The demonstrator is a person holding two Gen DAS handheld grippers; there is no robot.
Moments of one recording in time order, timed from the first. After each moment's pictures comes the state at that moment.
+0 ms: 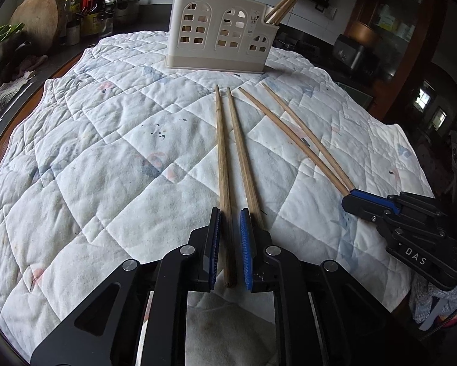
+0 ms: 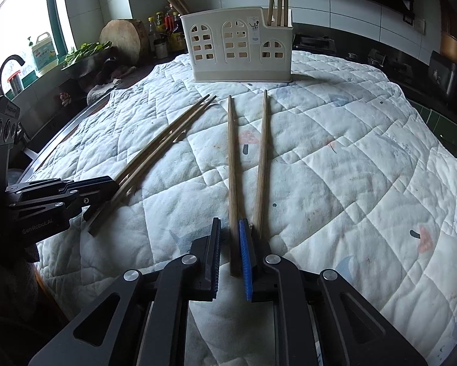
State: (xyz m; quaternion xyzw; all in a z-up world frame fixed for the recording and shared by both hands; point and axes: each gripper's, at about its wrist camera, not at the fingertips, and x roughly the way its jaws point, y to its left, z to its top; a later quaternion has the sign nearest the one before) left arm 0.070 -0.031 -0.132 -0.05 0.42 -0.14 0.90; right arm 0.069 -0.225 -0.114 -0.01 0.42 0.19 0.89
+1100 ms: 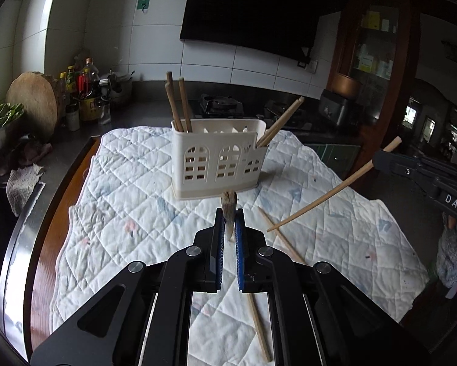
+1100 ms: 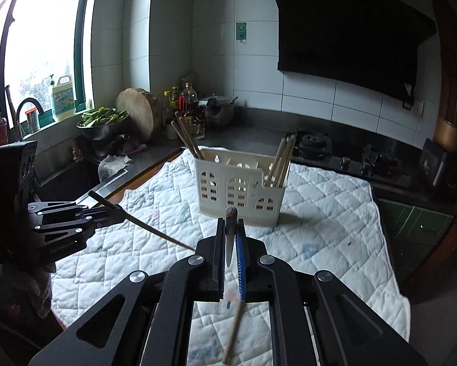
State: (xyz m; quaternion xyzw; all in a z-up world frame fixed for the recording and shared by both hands) left arm 0.116 -0.004 0.018 -0.03 0.28 -0.16 0.95; right arm 0.113 -0.223 0.087 -0.05 0.25 0.21 0.94
